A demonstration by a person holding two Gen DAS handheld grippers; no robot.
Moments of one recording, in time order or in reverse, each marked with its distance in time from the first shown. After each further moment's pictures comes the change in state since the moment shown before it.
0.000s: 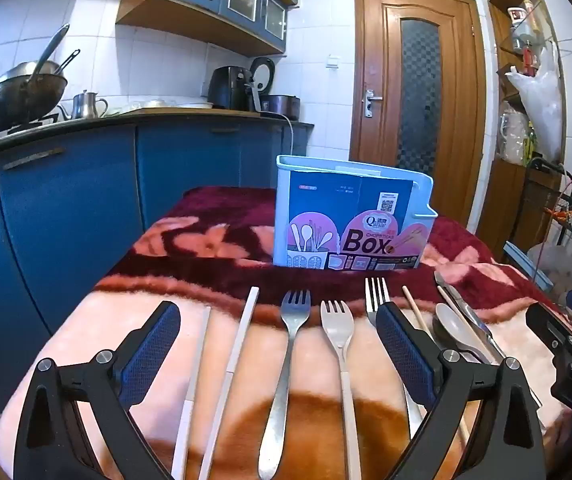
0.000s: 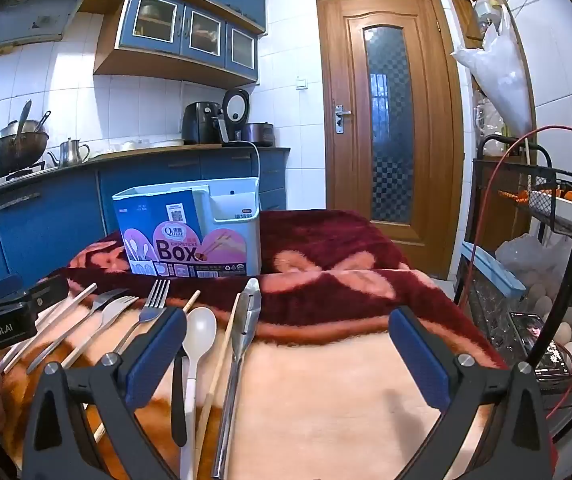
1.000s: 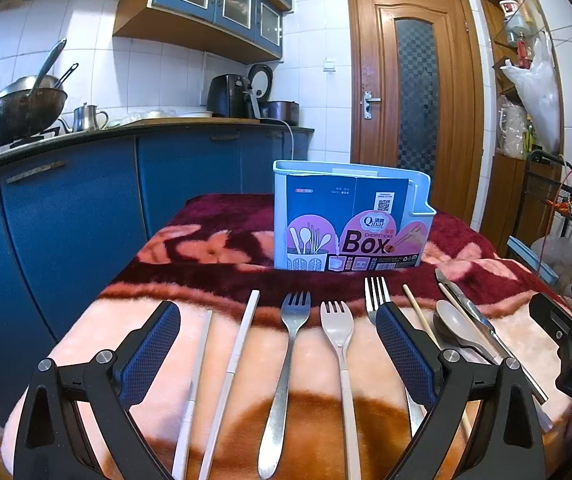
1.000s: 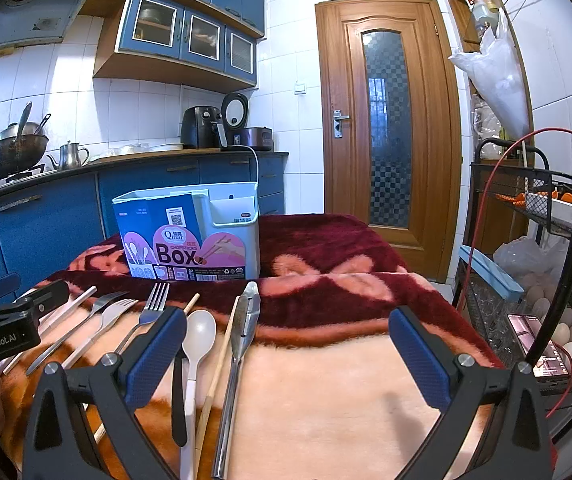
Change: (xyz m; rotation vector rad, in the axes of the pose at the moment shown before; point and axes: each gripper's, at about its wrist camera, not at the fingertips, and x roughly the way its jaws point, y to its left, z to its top) left arm -0.004 -0.006 0.000 0.036 -0.014 0.020; right arm -0.003 -0.001 0.000 0.003 -0.012 0.002
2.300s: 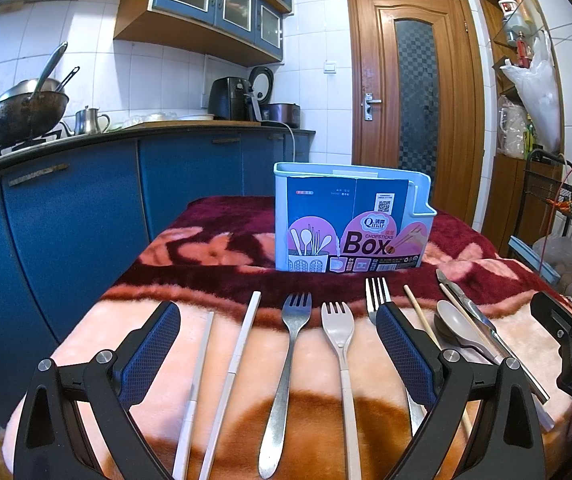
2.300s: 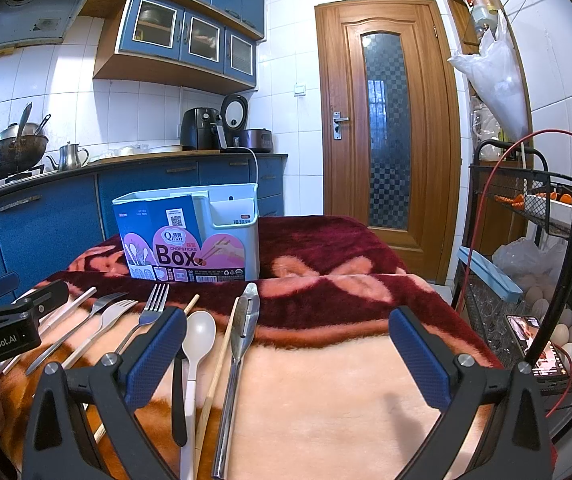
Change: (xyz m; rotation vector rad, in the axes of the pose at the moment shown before) left arm -0.002 -0.001 -0.001 0.006 -0.006 0.003; right arm -0.001 0.000 0.000 -0.001 -0.005 -0.001
